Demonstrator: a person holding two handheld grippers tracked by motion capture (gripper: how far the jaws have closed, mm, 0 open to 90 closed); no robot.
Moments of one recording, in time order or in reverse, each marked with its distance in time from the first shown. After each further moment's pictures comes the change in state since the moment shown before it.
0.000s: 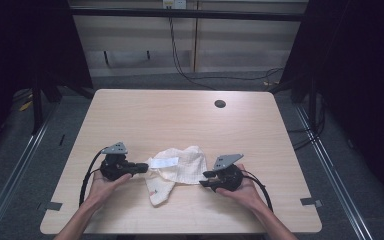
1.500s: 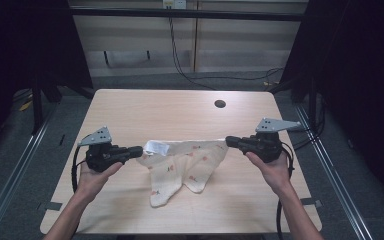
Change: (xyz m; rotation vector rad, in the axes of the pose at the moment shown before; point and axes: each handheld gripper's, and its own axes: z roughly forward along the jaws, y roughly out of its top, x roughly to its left) left arm -0.037 0.052 -0.060 -0.217 0.018 0.115; right arm -0.024 0.064 -0.136 -0.319 -0.123 0.171
